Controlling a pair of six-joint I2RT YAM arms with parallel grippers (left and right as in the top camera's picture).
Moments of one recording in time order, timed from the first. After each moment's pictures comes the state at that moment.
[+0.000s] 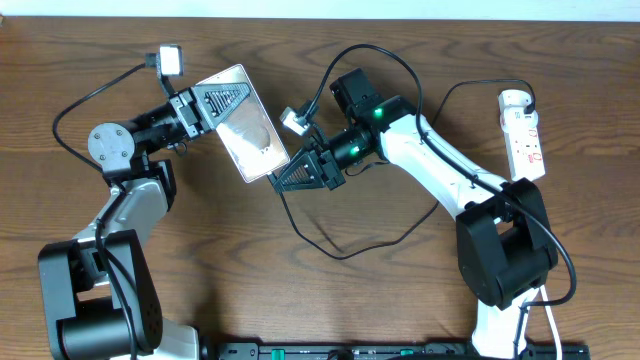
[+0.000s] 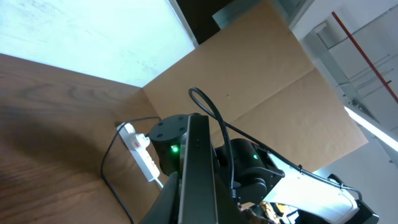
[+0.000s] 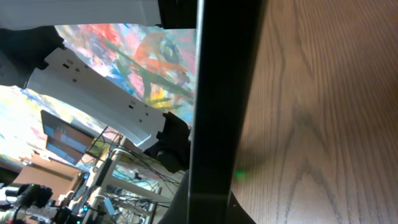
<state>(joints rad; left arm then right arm) 0.17 1.67 0.83 1.40 1.29 -1.51 0.53 2.02 1.56 -0.77 -1.44 -0.37</state>
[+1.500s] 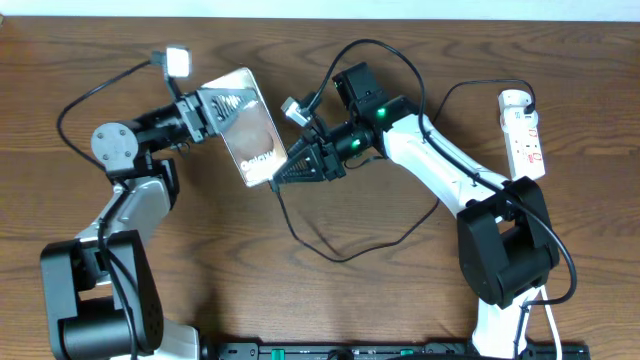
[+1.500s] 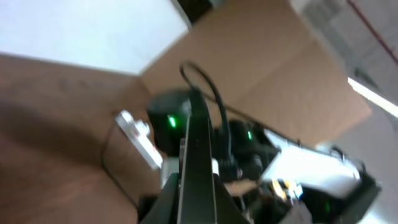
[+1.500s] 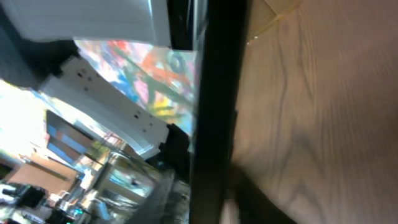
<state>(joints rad) 0.14 1.67 0.84 1.41 1.36 -1.45 0.52 2.02 1.55 -0.61 -1.50 -0.27</state>
